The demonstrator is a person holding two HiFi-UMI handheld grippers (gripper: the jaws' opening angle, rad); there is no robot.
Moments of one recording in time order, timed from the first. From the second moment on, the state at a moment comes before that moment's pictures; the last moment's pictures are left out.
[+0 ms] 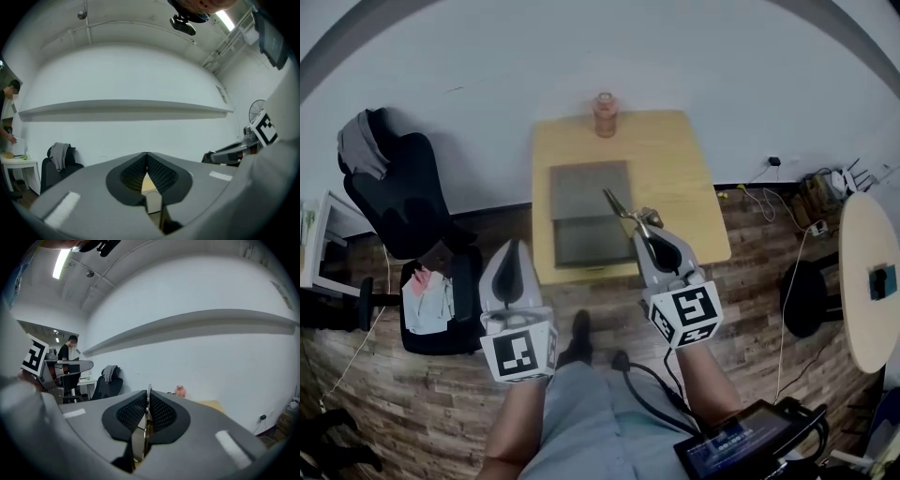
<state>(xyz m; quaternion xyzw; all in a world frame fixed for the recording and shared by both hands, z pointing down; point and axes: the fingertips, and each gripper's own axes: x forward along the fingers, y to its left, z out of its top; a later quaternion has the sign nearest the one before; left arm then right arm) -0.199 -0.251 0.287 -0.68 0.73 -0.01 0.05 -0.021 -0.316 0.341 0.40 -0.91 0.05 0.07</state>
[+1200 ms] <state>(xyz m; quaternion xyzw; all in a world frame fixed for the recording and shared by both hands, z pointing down) -0.293 -0.359 0.416 -0.67 0.74 -0.08 -0.06 -0.106 -0.391 0.514 0.31 -0.92 0.12 0.21</state>
